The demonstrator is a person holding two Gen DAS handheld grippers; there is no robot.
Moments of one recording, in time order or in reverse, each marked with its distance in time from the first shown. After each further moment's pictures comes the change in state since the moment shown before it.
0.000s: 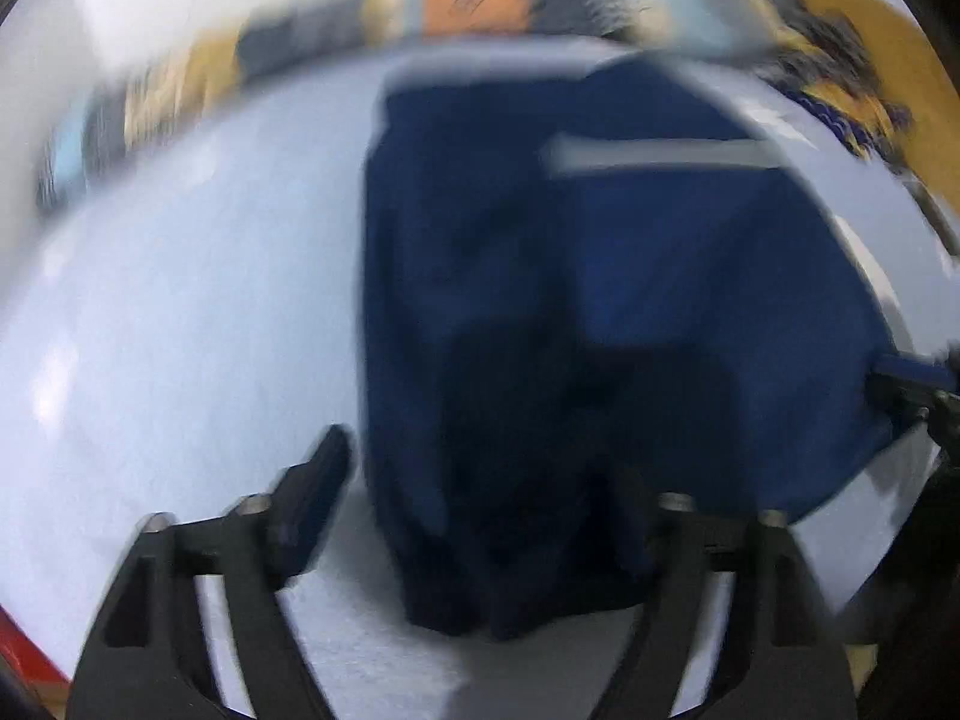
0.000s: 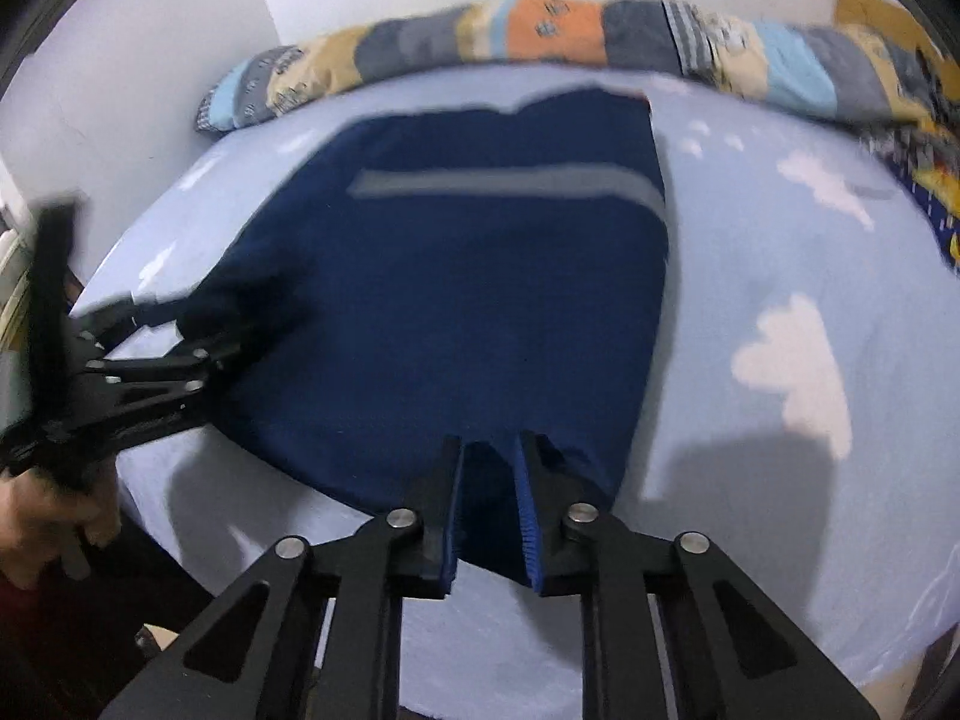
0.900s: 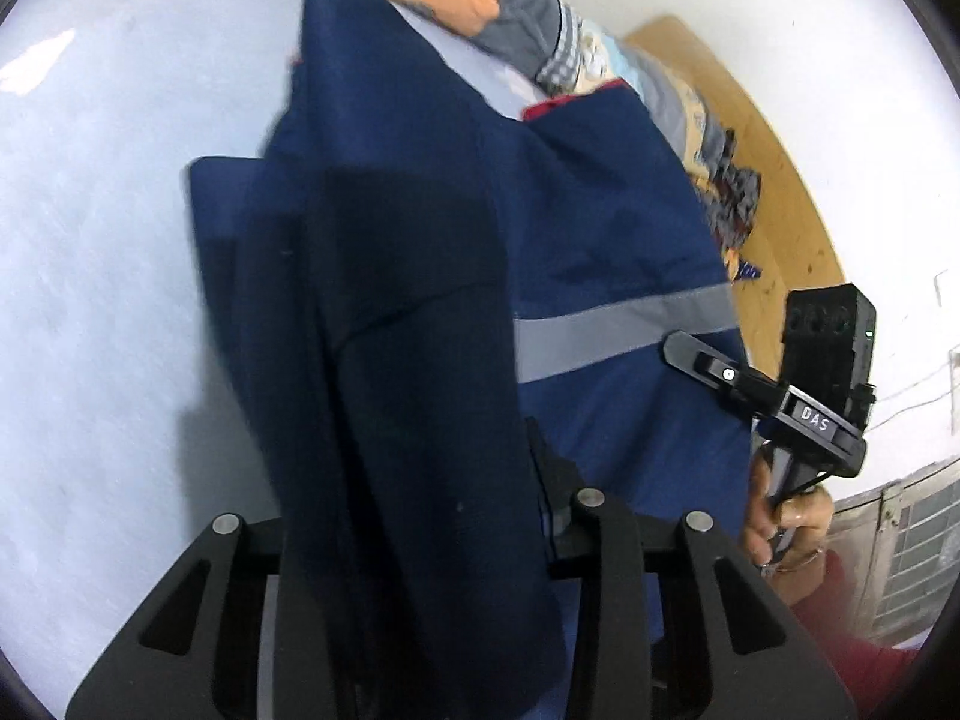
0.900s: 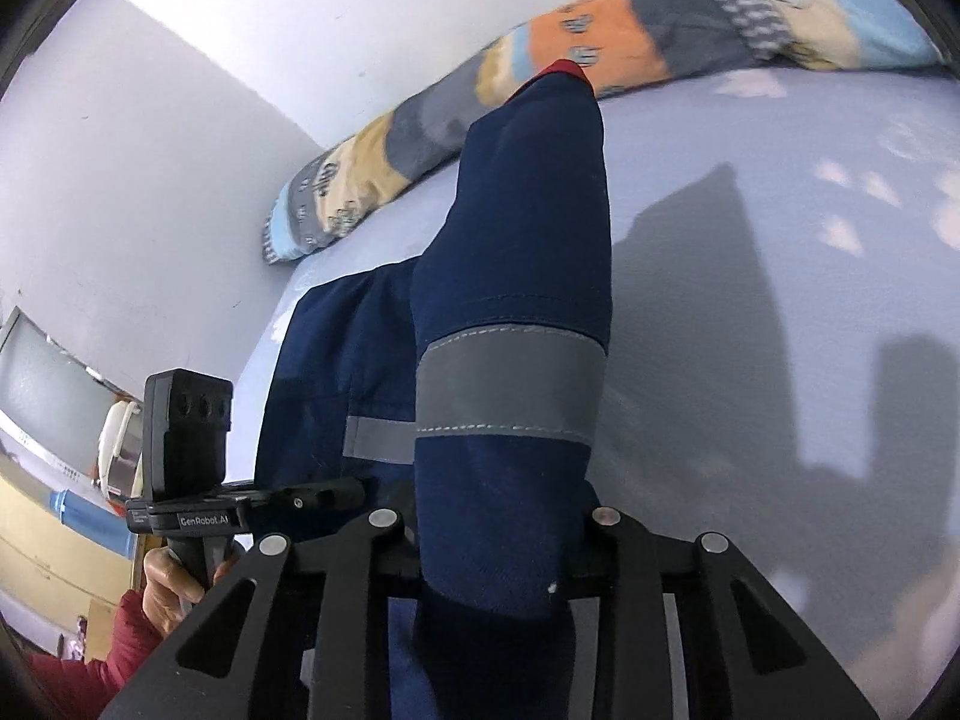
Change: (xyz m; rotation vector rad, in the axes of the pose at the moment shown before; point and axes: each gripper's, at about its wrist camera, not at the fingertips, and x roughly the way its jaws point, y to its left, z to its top) left arm 0.029 0.032 0.126 -0.167 0.193 -0.627; right arm 0.035 -0.046 0.156 0.235 -0.040 0.368
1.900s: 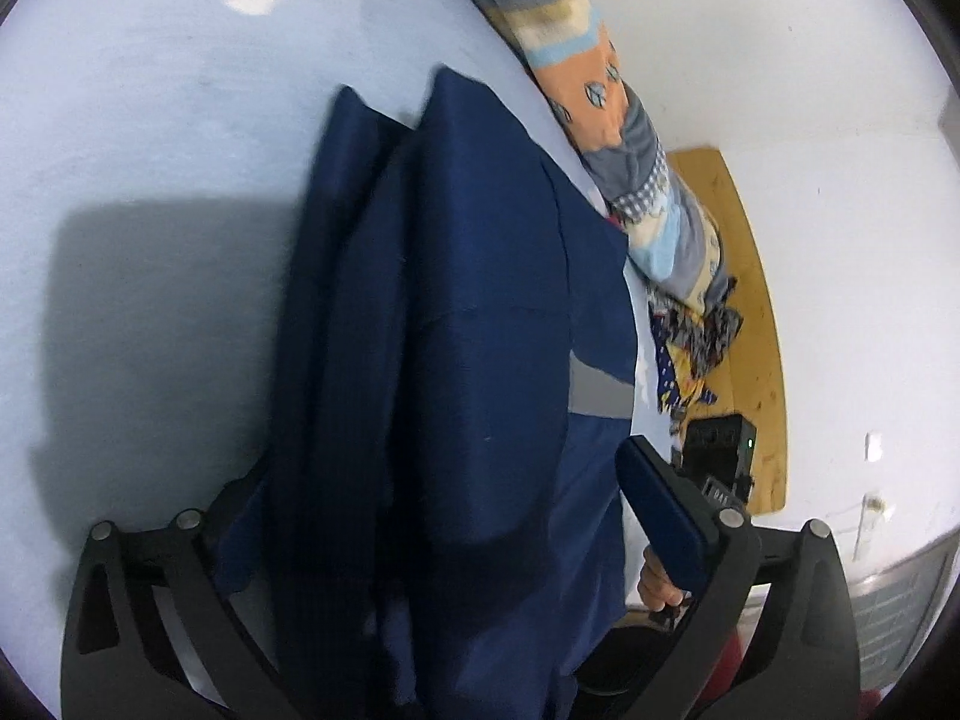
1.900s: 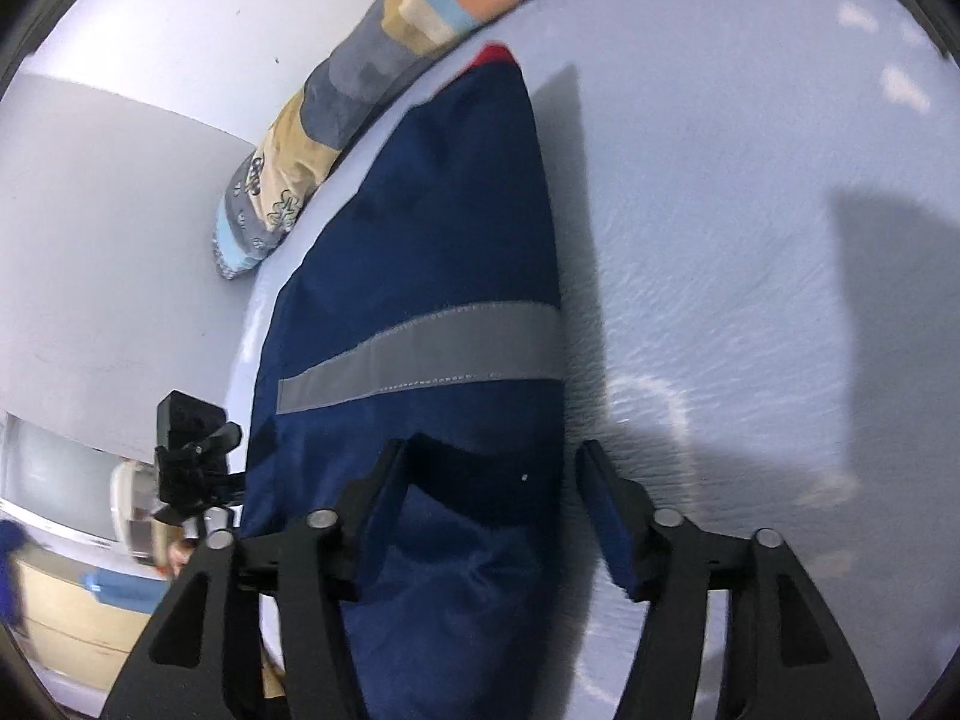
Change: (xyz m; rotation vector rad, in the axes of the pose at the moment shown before) left arm -0.044 0.167 0.042 -0.272 -0.089 -0.196; right arm 0.100 -0.017 0.021 0.211 0.129 0.050
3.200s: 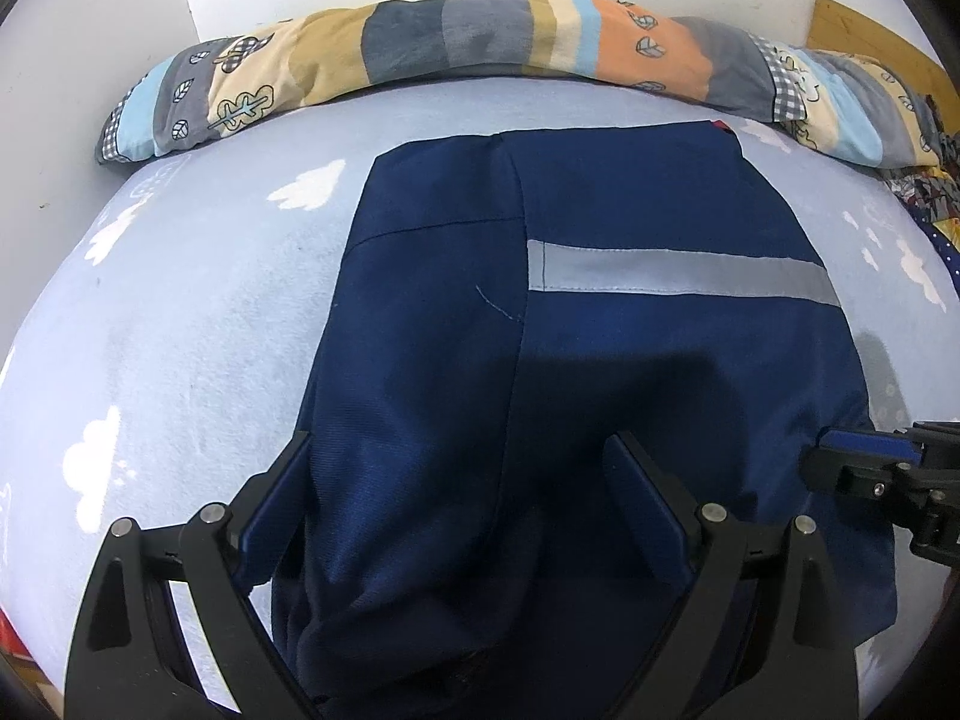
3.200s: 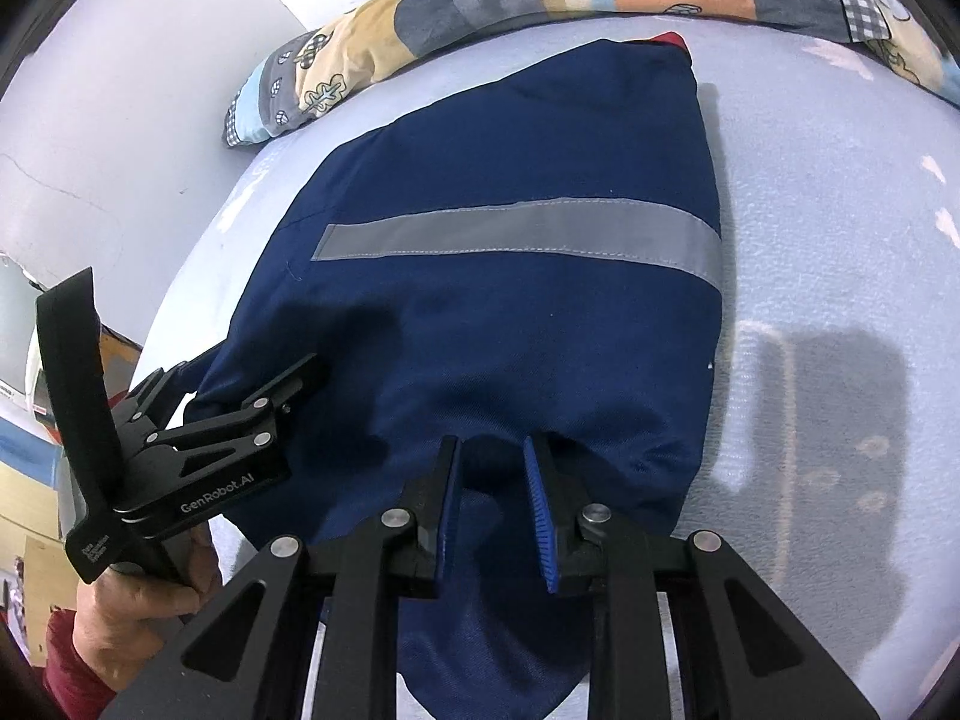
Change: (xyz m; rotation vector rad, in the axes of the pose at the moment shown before) left arm 0.036 -0.106 -0.086 0.403 -0.324 0.939; right arm 0.013 0.081 -0.058 -0.346 0.048 -0.215
